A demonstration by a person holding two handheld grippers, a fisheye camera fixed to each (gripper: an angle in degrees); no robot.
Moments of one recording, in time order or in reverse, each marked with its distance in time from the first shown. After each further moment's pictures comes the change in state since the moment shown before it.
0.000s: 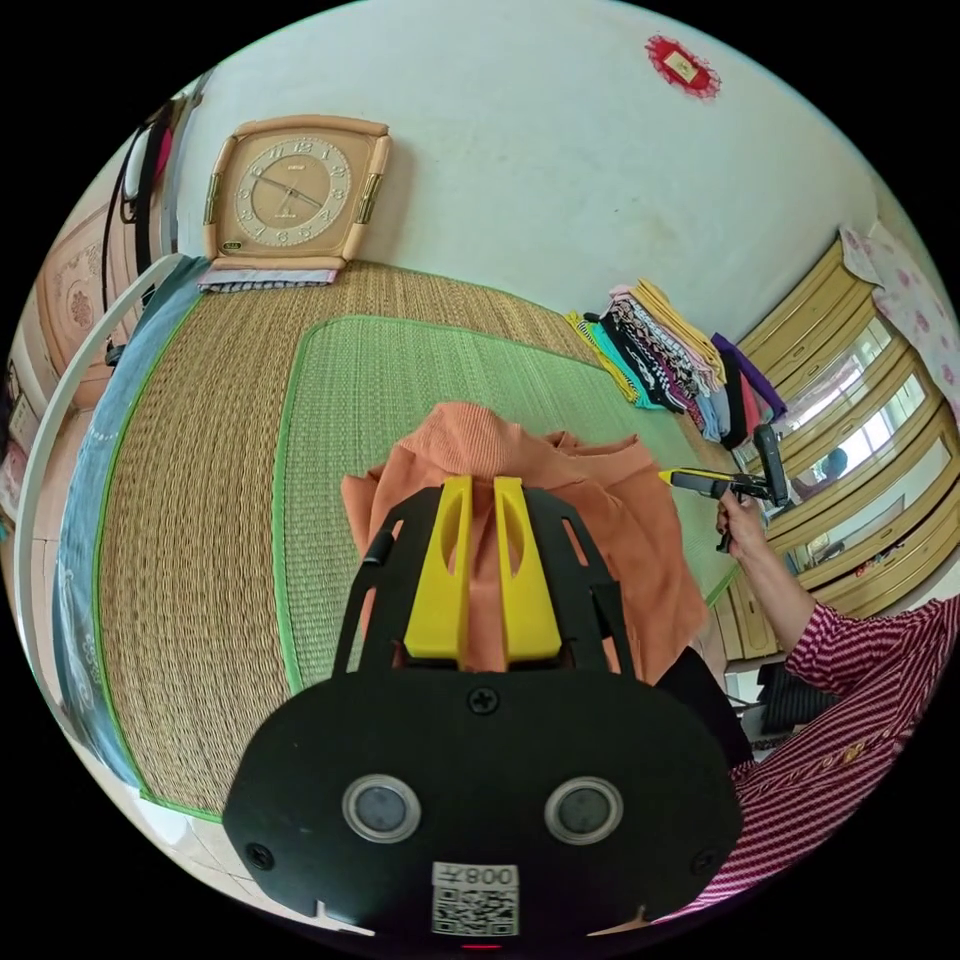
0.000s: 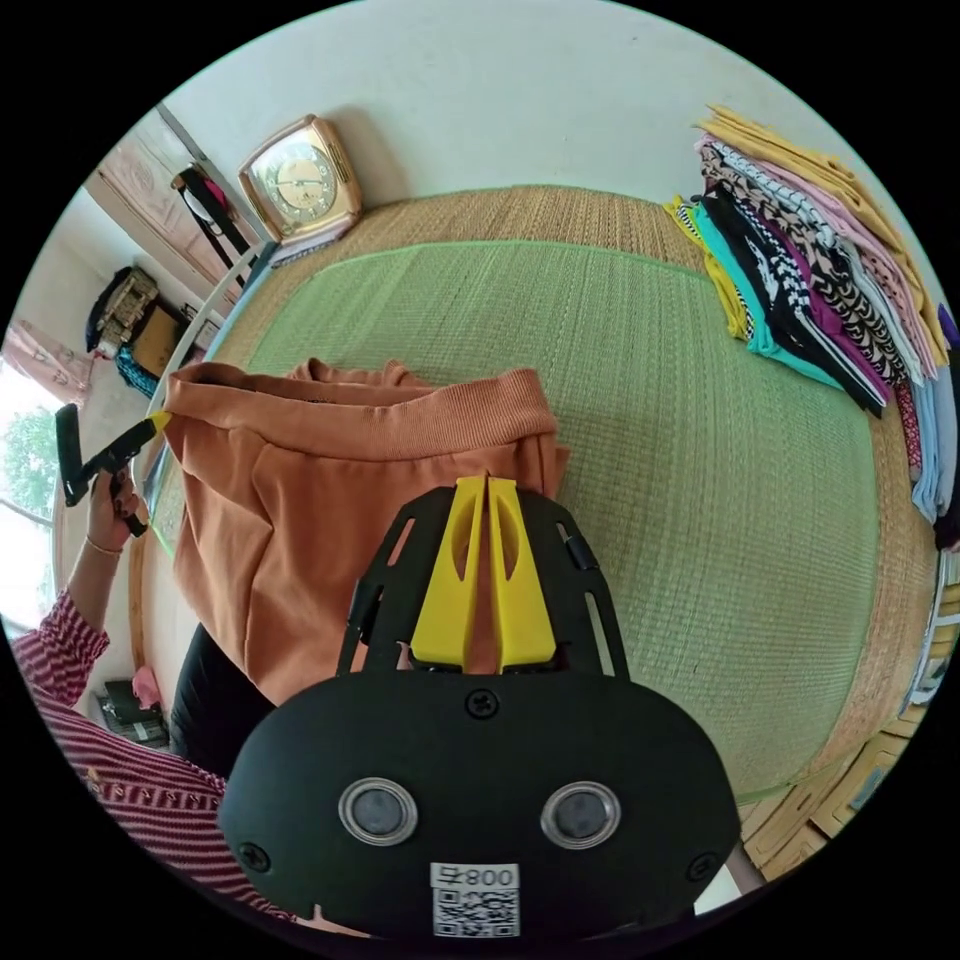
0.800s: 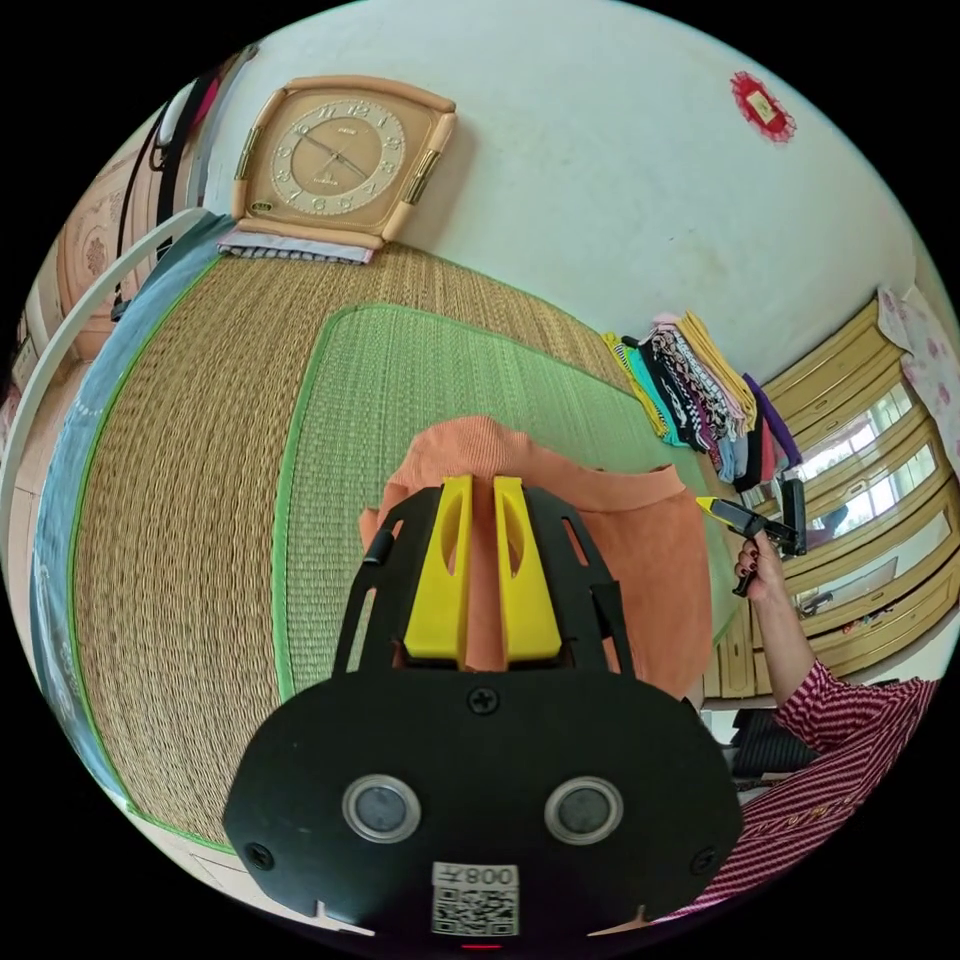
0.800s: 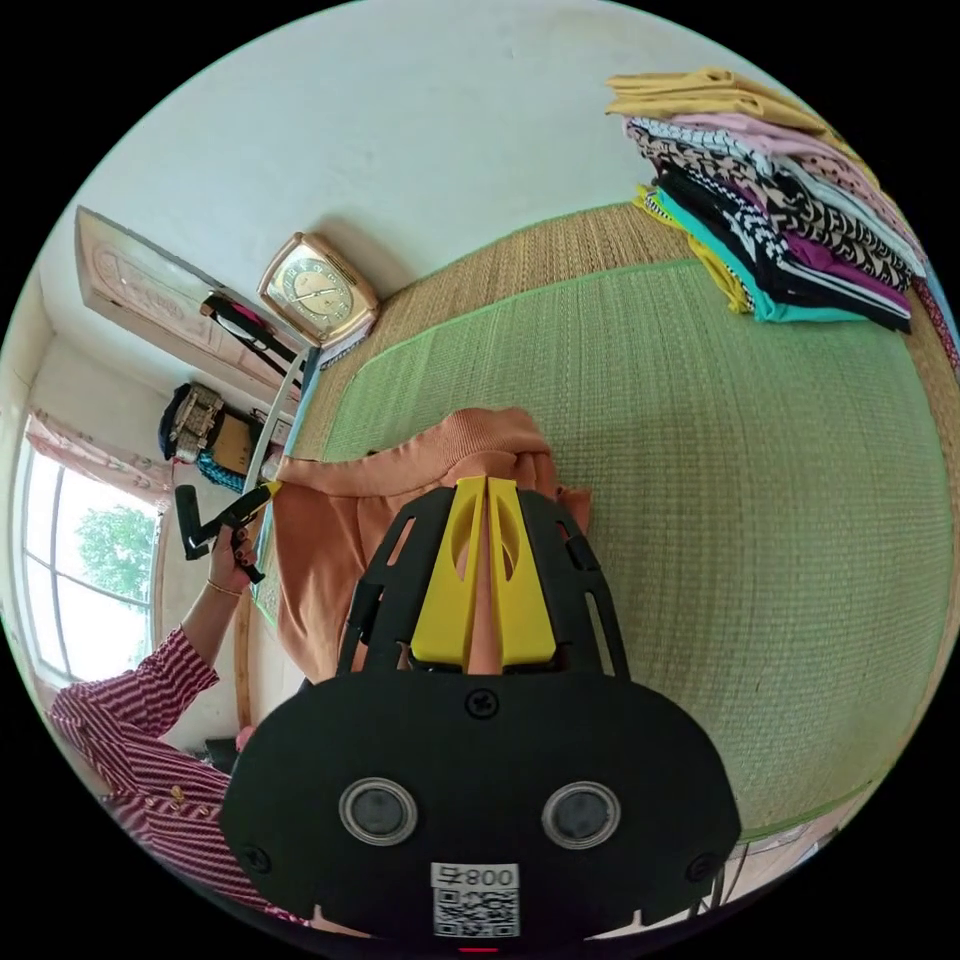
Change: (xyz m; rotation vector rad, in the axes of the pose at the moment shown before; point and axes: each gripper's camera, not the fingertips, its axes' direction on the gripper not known) left arm -0.045 -0.062 0.011 -0.019 0.003 -0.130; right arm 0.060 -0.021 -0.077 0.104 -0.294 0.202
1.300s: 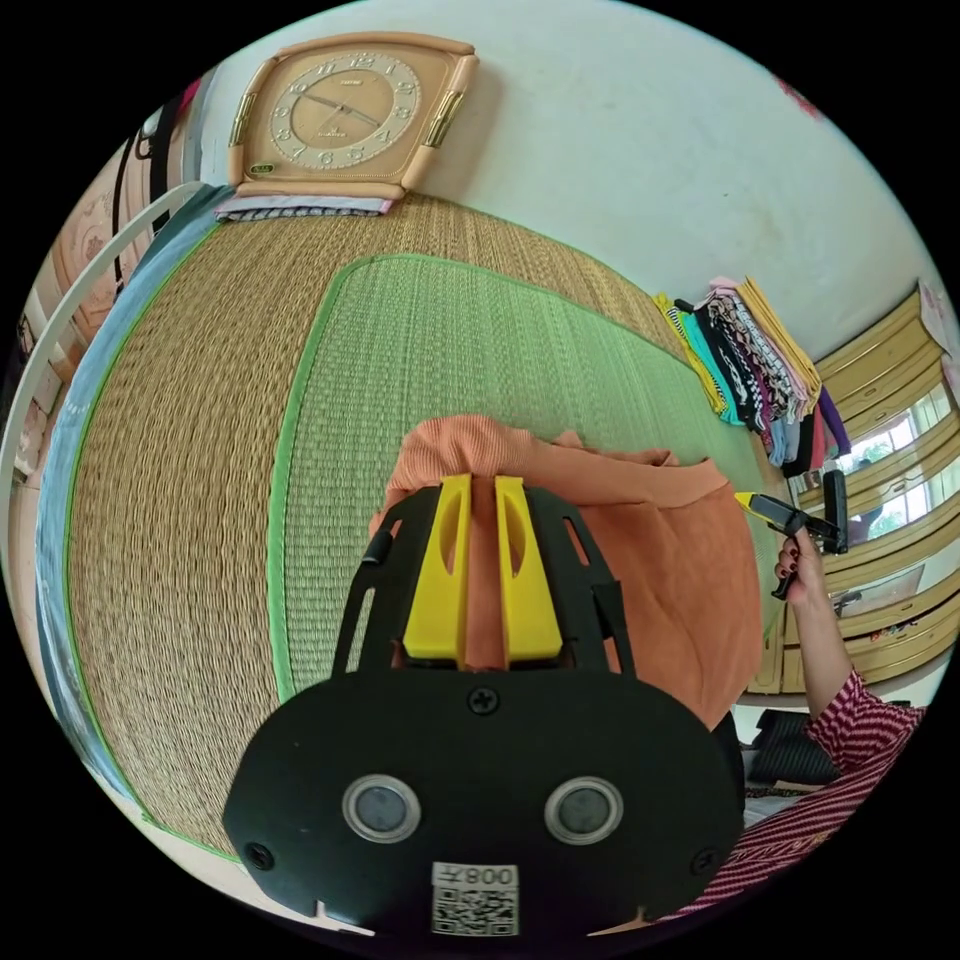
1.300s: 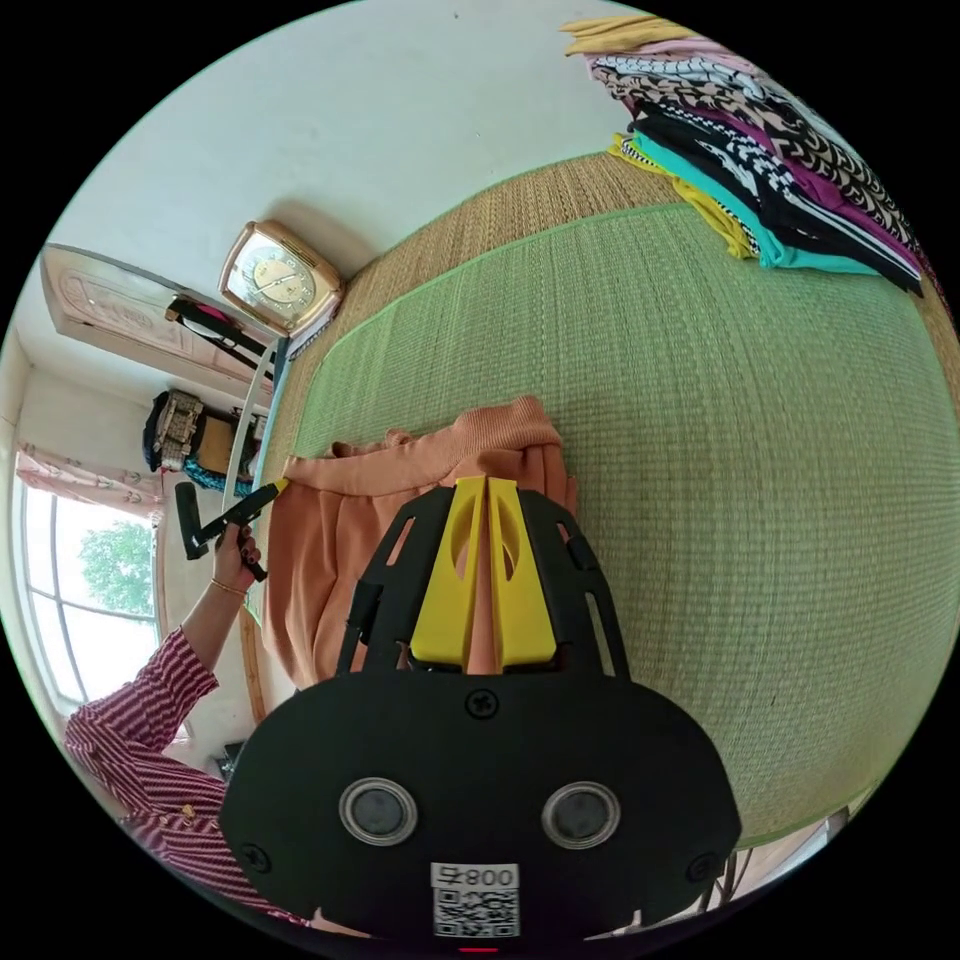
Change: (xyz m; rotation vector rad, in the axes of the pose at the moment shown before) left arm -0.001 -0.025 0.039 -0.109 -0.118 -0.008; right arm 0.006 -0.033 0.003 -0.086 0.025 0.063
